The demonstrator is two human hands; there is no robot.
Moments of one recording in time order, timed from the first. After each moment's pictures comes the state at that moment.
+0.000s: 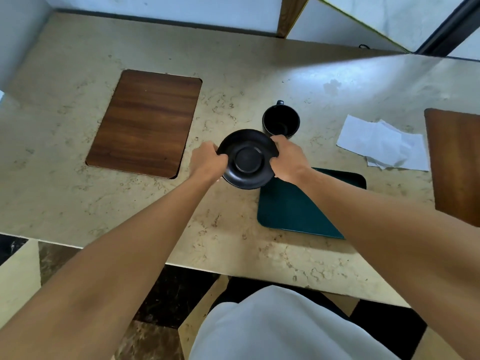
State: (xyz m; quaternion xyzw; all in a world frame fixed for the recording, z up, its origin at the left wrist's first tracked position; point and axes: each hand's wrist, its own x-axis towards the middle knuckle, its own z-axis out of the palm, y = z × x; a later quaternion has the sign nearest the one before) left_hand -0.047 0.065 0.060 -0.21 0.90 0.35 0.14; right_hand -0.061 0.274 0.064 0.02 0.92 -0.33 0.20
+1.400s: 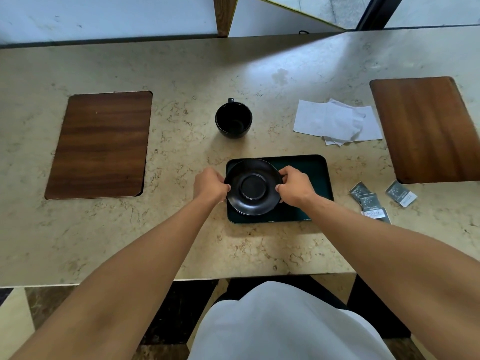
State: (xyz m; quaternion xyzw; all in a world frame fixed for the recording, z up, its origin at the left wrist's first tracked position) left_hand -0.013 0.152 0.029 -0.16 0.91 0.31 0.24; right_hand 0.020 0.372 0.026 0.22 0.87 -0.37 0.23
